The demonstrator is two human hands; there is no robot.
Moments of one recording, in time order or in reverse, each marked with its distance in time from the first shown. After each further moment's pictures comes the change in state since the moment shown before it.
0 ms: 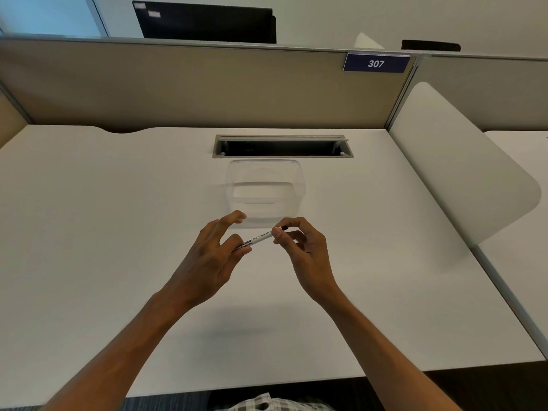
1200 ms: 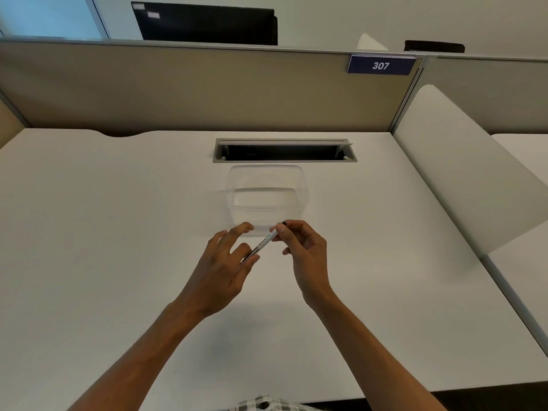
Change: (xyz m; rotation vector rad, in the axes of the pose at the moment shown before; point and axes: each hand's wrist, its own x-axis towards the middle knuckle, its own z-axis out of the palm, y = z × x) left_hand 0.013 -0.003 0.023 0.015 -0.006 -0.085; right_hand 0.025 0.003 0.014 0.210 0.122 0.111
